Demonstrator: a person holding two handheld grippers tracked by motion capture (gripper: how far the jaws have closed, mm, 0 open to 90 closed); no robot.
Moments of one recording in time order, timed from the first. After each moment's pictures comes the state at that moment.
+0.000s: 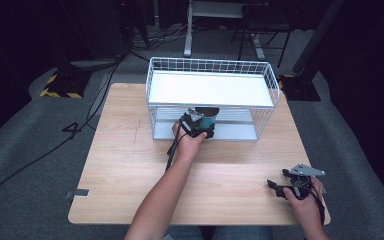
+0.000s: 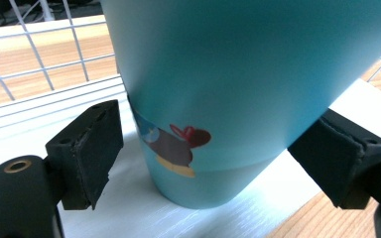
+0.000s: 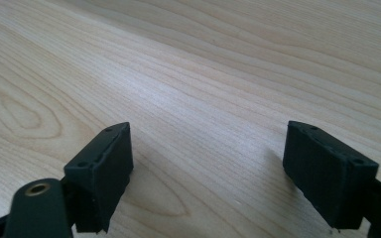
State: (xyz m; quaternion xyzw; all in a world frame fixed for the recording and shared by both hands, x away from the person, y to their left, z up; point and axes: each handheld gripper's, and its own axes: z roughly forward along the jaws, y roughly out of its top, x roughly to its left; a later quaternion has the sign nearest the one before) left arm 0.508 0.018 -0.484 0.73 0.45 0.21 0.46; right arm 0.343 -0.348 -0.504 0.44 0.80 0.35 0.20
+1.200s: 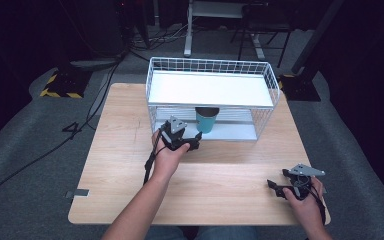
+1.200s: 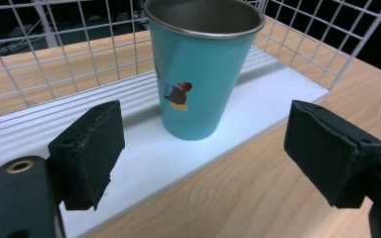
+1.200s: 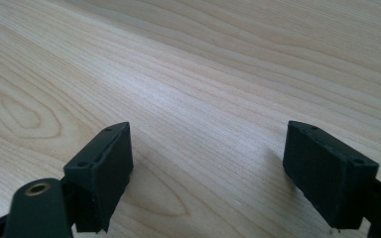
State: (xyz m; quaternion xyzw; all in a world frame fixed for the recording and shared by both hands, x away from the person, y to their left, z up) left arm 0.430 0.073 -0.436 0.74 0.42 0.21 0.48; right arm 0.343 -0.348 -0.504 0.44 0.80 0.35 0.20
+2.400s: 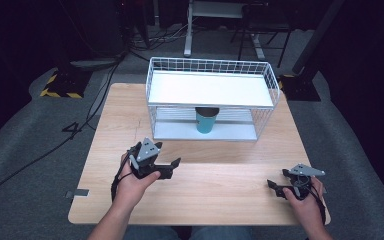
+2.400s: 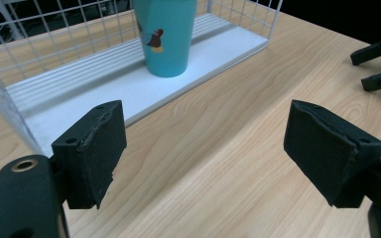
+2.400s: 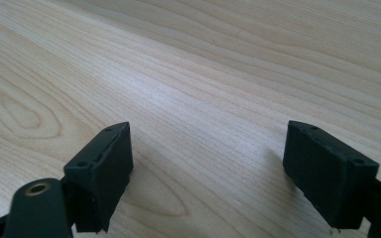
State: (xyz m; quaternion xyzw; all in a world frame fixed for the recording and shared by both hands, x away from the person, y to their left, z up) left arm 0.341 0.146 -0.419 0.78 0.37 0.18 0.48; right arm 0.343 -0.348 -0.504 0.44 0.80 0.35 0.20
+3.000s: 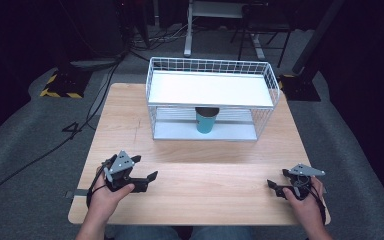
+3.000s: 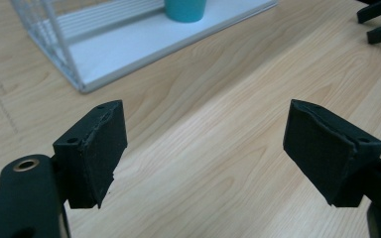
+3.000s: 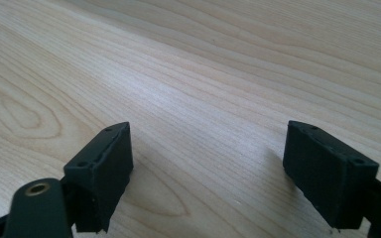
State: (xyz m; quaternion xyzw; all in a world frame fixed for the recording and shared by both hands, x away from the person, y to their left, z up) left arm 0.318 0.210 -0.446 0.79 0.37 0.16 0.46; right arm 0.343 -0.348 -0.504 0.44 0.80 0.35 0.20
